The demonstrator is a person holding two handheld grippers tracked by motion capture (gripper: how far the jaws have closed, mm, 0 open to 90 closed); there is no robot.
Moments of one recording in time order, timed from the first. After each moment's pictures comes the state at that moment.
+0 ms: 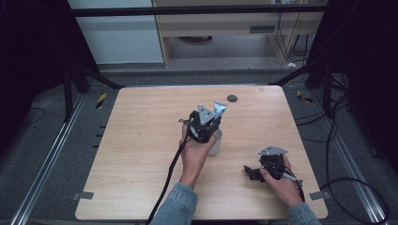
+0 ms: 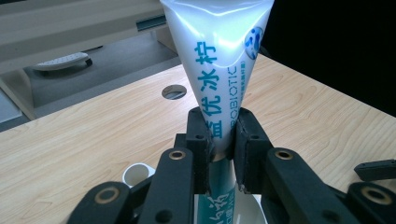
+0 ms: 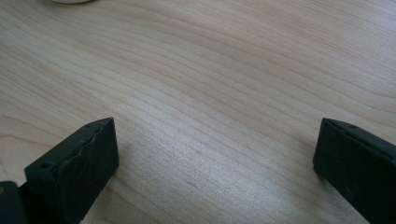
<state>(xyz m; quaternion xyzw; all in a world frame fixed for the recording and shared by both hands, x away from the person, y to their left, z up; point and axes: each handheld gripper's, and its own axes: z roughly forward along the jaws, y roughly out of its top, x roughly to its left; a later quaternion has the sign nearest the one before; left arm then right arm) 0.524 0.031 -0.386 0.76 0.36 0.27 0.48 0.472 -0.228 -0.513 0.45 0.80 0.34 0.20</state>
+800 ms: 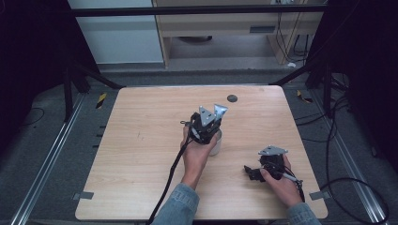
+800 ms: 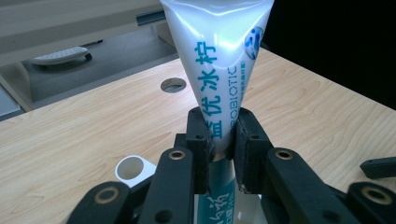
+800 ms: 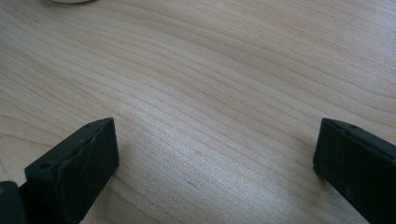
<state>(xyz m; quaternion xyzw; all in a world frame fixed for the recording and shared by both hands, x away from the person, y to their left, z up) 0.527 0.028 -0.397 0.76 0.36 0.26 0.48 0.472 -0.228 -0.513 0.45 0.80 0.34 0.20</state>
